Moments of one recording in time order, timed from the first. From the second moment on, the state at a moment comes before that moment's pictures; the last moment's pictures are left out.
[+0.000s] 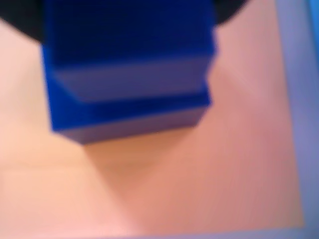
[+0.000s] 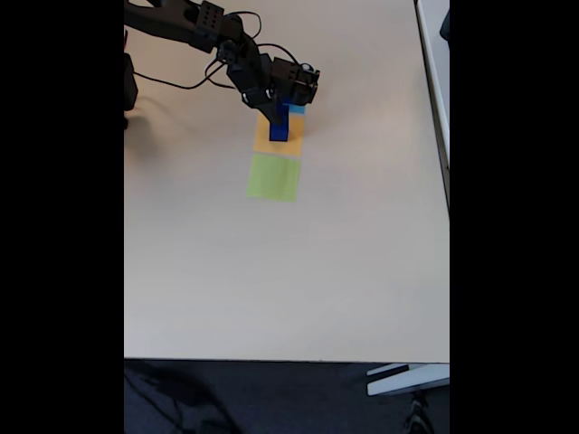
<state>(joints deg) 7.9 87.0 105.6 41.1 89.8</state>
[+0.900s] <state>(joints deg) 7.6 86.1 106.3 39.7 90.1</state>
